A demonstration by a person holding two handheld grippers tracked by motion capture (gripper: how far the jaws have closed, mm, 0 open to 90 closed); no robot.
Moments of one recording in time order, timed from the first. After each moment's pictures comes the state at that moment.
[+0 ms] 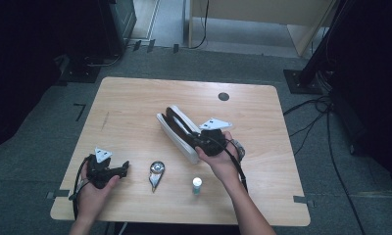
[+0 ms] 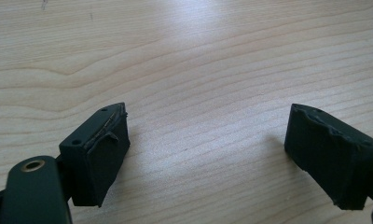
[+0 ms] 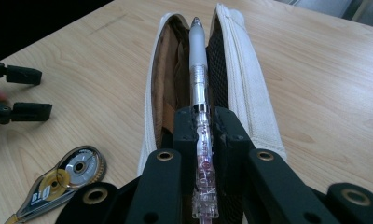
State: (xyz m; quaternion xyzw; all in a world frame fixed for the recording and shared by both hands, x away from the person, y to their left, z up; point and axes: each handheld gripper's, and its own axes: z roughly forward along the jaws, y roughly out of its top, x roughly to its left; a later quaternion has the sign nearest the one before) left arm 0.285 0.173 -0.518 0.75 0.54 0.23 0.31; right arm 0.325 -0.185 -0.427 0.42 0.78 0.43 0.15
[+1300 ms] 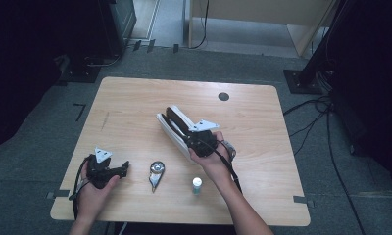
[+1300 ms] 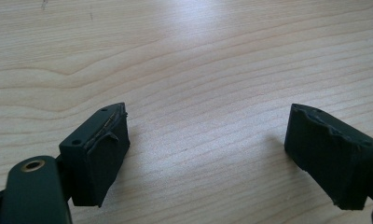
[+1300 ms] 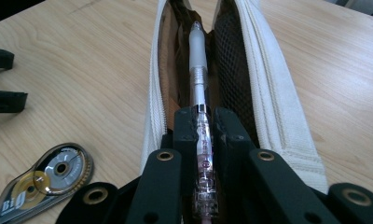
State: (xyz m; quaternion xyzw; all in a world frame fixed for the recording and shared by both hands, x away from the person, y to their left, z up) left arm 0.285 0.173 -0.518 0.75 0.54 0.23 0.31; right arm 0.330 -0.161 -0.440 0.42 0.80 0.39 0.18
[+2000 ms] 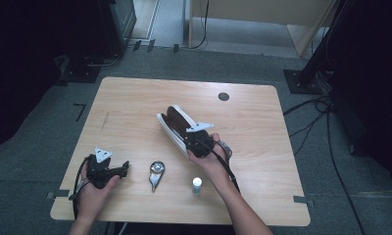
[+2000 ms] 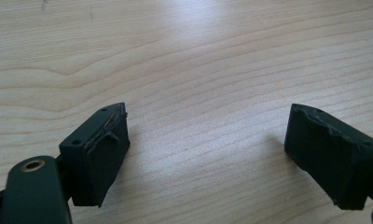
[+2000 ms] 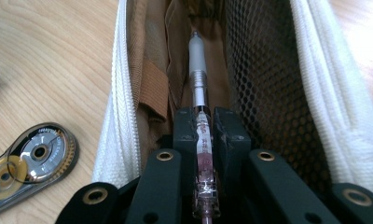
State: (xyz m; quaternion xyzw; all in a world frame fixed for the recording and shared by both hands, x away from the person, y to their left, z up) left arm 0.285 0.173 -0.518 0.75 0.54 0.23 0.31; right arm 0.340 -0.155 -0.461 0.44 0.82 0.35 0.14
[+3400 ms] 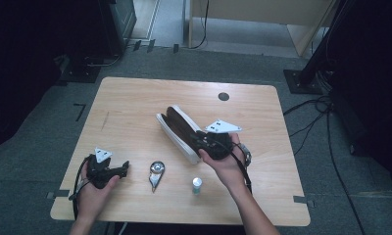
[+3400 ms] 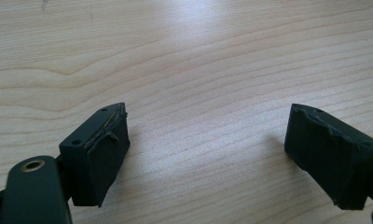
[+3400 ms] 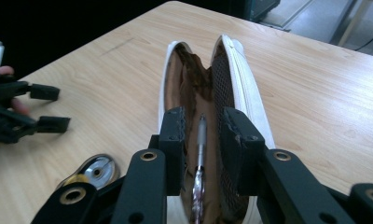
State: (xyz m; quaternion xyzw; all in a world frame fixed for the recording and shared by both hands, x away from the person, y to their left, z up) left arm 0.285 0.173 -0.518 0.75 0.54 0.23 0.31; right arm 0.298 -0.198 -0.403 0.41 0.76 0.47 0.17
